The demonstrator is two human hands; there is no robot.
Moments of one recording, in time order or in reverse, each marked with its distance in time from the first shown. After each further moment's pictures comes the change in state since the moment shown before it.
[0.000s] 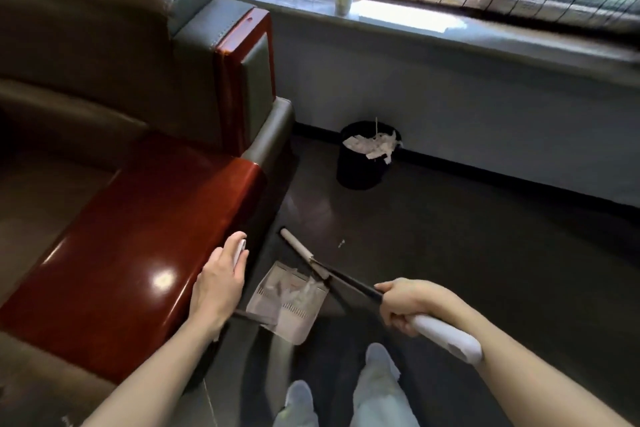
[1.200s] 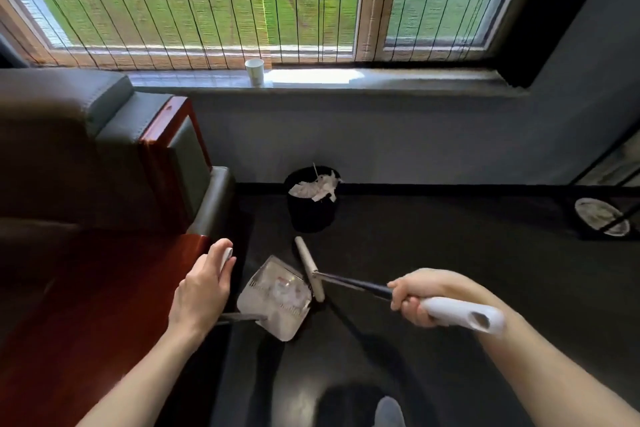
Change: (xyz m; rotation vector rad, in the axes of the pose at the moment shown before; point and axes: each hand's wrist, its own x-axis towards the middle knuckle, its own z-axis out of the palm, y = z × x) left_hand 0.035 0.099 -0.023 0.078 0.071 0.413; right_hand -0.080 0.070 -0.057 1.042 -0.061 0.027
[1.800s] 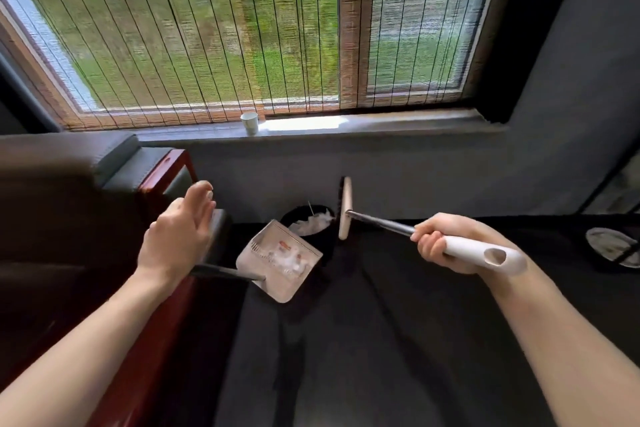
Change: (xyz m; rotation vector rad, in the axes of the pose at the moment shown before) left_hand 0.057 0.131 -0.069 0.184 0.337 0.266; right_hand -0.106 -0.054 -0.111 0.435 -0.147 -0.219
